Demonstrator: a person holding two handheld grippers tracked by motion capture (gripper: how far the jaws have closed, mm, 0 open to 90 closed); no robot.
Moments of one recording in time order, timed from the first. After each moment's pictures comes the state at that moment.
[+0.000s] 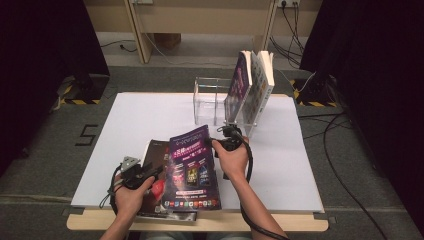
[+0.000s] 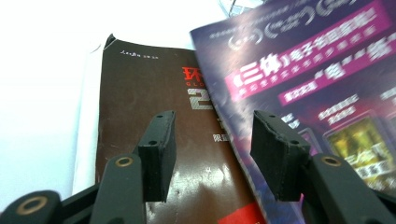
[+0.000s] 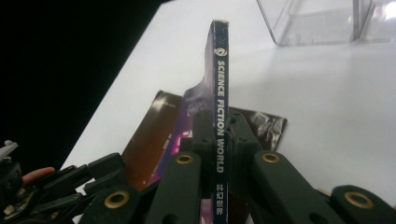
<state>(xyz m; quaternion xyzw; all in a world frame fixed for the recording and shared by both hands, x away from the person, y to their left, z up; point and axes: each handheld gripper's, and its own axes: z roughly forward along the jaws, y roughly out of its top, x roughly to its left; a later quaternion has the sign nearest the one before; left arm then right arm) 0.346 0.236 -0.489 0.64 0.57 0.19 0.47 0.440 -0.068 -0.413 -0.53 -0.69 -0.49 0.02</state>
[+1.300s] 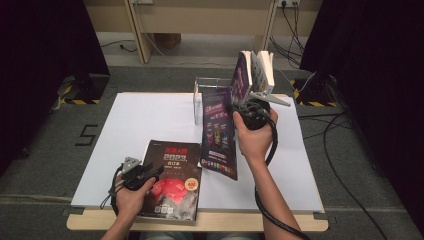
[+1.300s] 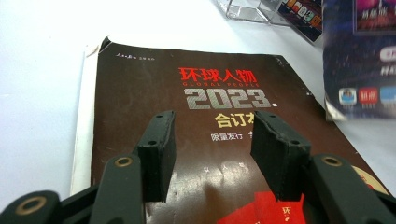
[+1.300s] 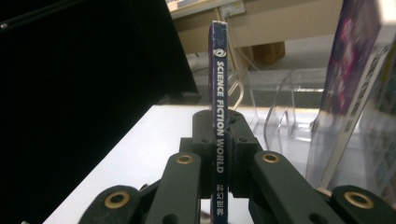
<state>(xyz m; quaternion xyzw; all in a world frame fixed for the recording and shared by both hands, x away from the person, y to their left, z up) 0.345 0.234 -0.491 0.65 0.56 0.20 0.47 0.429 -0.111 -0.303 -0.49 -0.64 -0.56 -0.17</state>
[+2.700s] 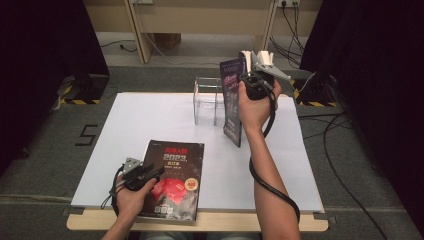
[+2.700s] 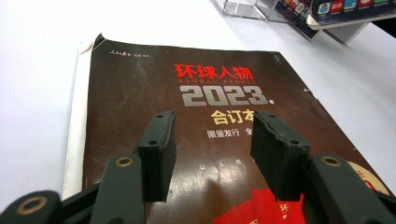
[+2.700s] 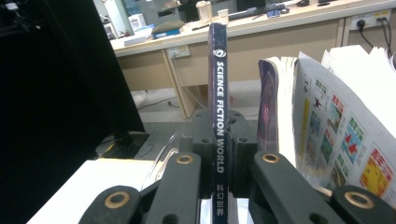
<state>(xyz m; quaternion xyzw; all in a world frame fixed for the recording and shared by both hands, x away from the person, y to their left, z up) 0.345 0.232 -0.493 0.66 0.56 0.20 0.47 0.496 -0.114 -0.276 -0.52 -0.59 -0.54 -0.29</state>
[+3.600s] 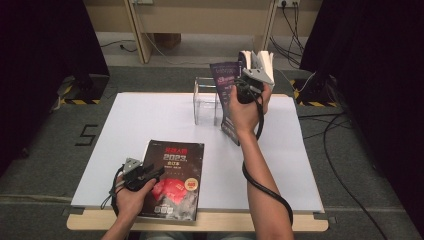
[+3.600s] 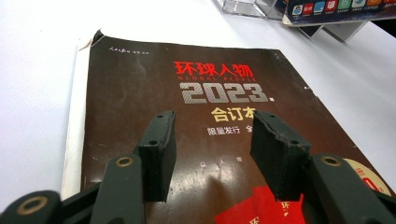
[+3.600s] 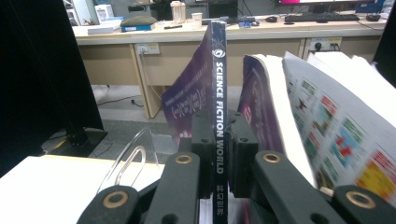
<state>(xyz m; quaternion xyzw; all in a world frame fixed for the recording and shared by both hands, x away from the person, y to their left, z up) 0.345 0.233 -0.495 0.65 0.56 0.19 0.47 0.498 -0.095 -0.296 -0.52 -0.59 -0.49 -0.36</state>
